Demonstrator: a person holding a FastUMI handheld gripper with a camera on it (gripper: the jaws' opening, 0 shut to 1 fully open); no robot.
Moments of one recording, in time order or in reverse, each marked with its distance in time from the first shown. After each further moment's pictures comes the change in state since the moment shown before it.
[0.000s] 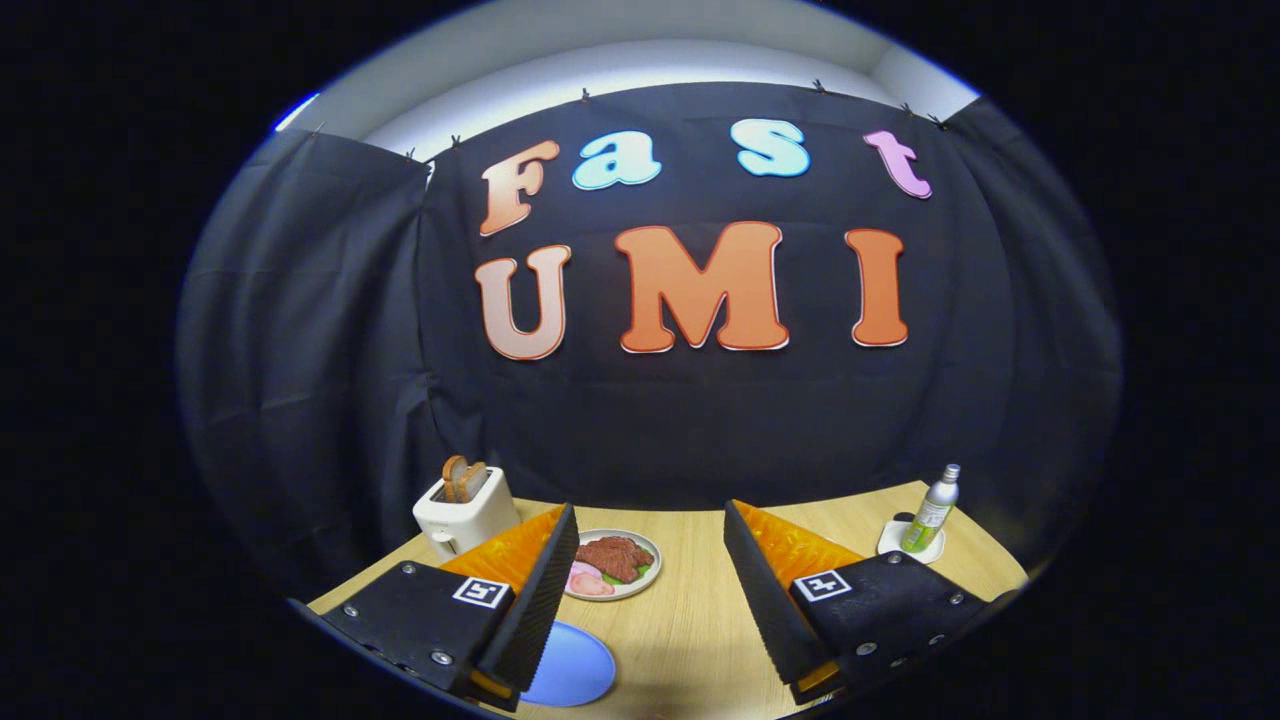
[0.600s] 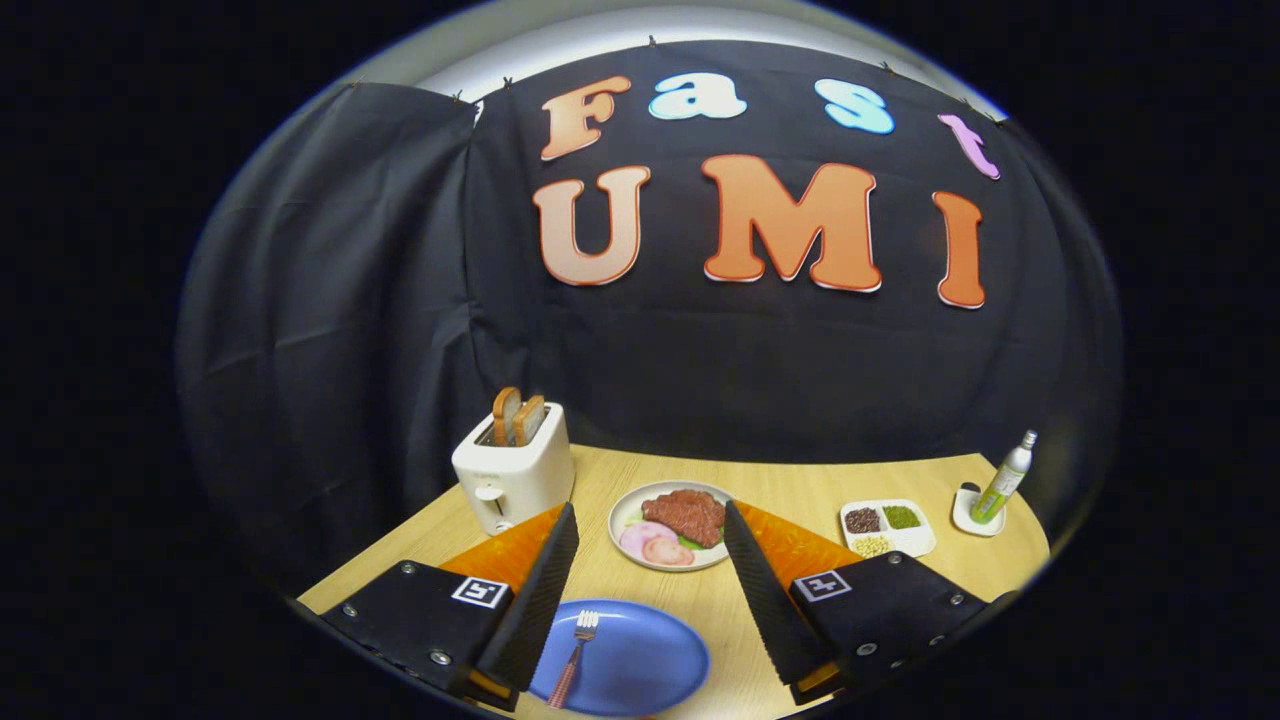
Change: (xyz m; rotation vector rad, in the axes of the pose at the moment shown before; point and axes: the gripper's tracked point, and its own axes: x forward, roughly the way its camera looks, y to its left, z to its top) arm 0.044 0.105 -0.103 -0.042 0.226 0.090
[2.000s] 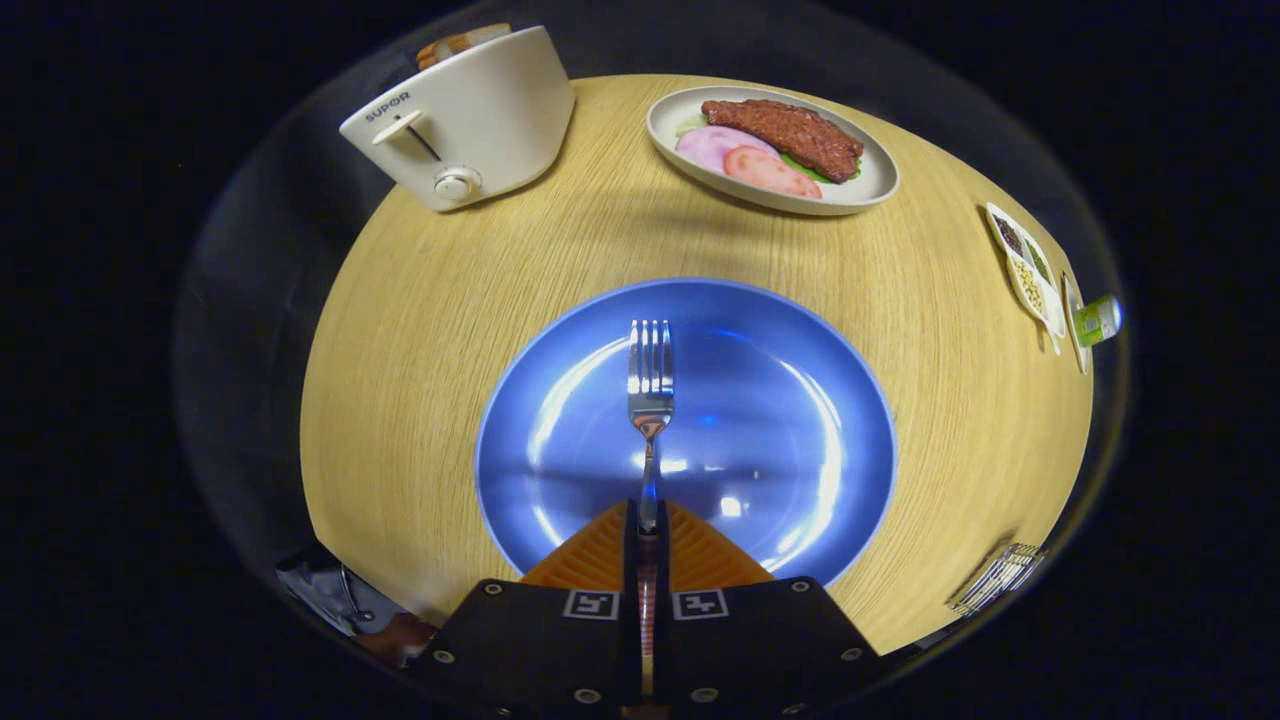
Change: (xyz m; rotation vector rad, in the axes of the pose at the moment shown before) arm -0.009 0.039 -0.209 0.051 1.018 0.023
